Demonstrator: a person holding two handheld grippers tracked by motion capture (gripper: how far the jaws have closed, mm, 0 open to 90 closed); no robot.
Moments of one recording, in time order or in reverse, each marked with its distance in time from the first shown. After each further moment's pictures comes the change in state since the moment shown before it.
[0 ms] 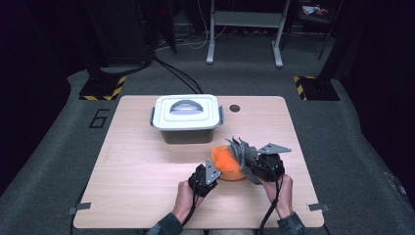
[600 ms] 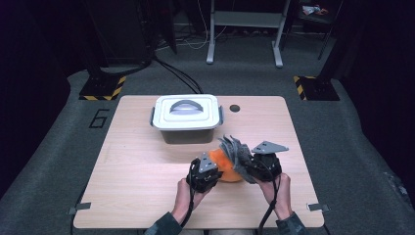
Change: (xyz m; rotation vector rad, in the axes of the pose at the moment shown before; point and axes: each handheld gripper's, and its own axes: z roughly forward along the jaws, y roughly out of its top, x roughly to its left) left arm 0.011 0.017 -0.014 0.003 -0.139 -0.179; right arm 0.028 0.023 -0.021 -0.045 0.049 -0.071
